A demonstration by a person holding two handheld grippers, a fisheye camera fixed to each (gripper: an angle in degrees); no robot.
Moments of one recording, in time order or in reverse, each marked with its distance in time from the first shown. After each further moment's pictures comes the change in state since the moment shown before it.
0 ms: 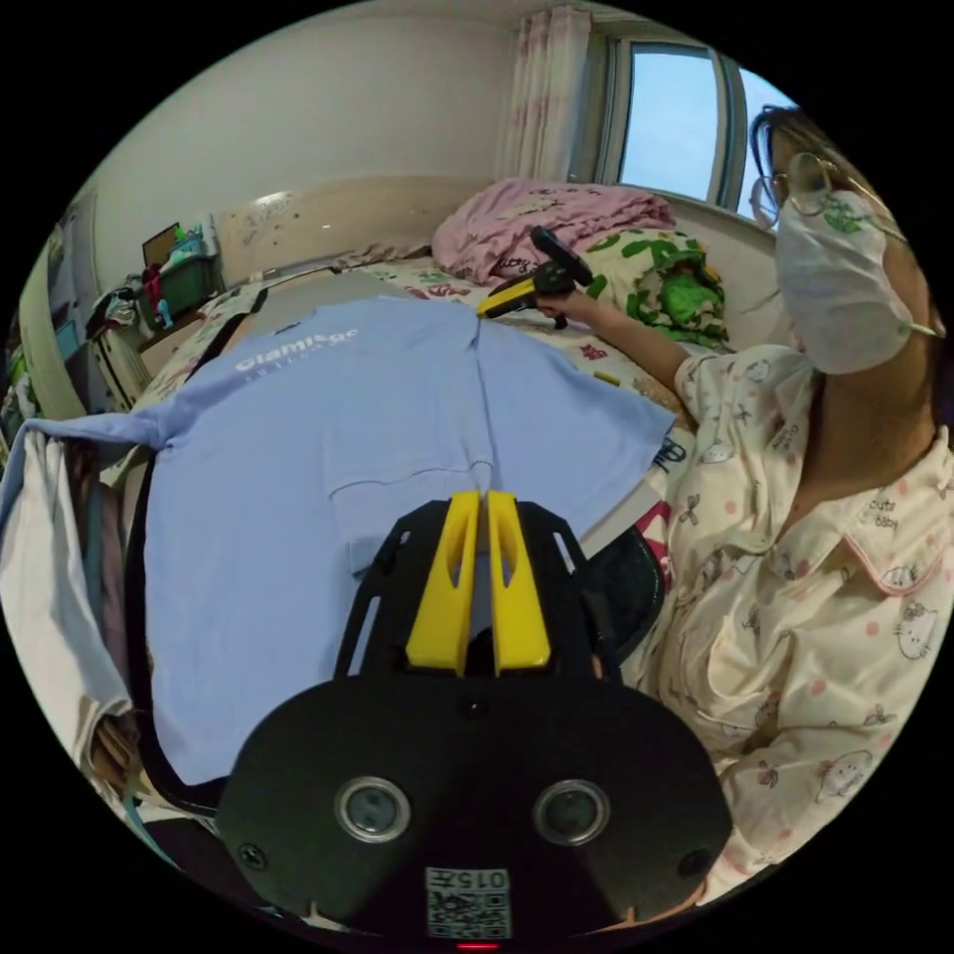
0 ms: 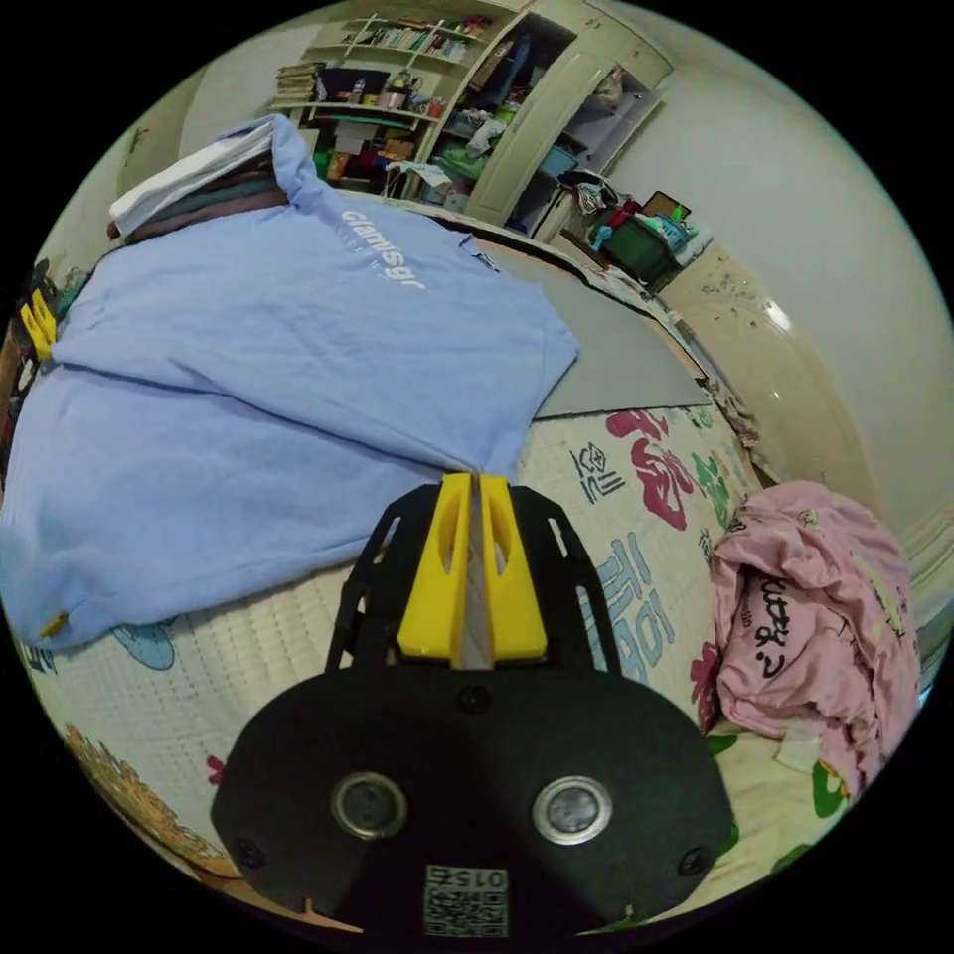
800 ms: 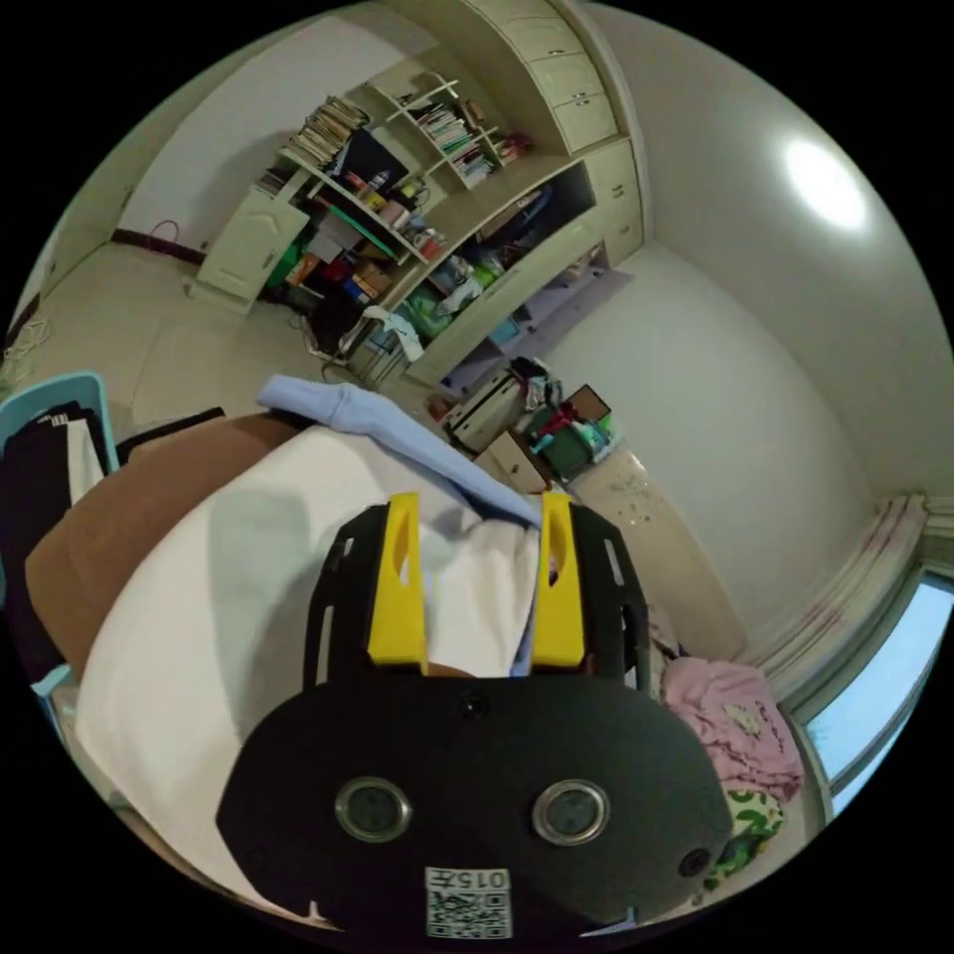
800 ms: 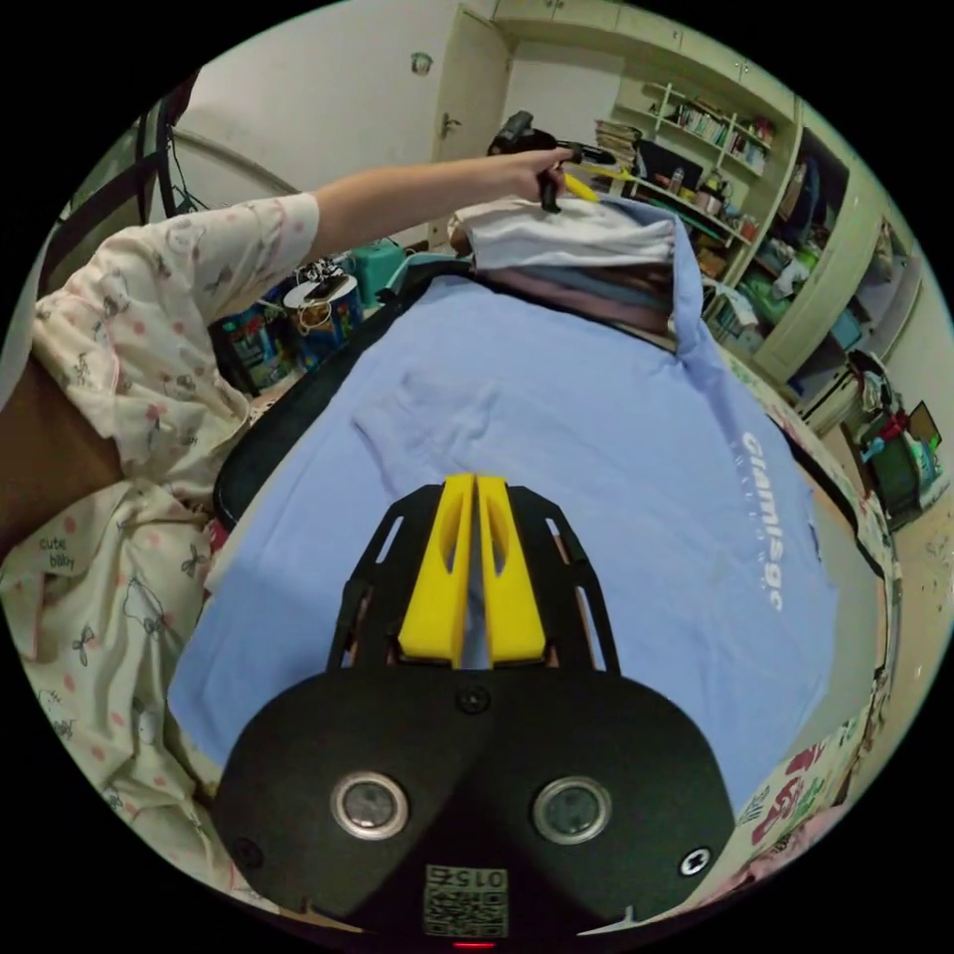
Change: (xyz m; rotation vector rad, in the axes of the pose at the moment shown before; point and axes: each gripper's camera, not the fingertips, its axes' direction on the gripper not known) left arm -0.352 0.065 -0.221 0.772 -0.470 -1.203; right arm -0.146 -0.017 -0.113 0.227 -0.637 -0.539
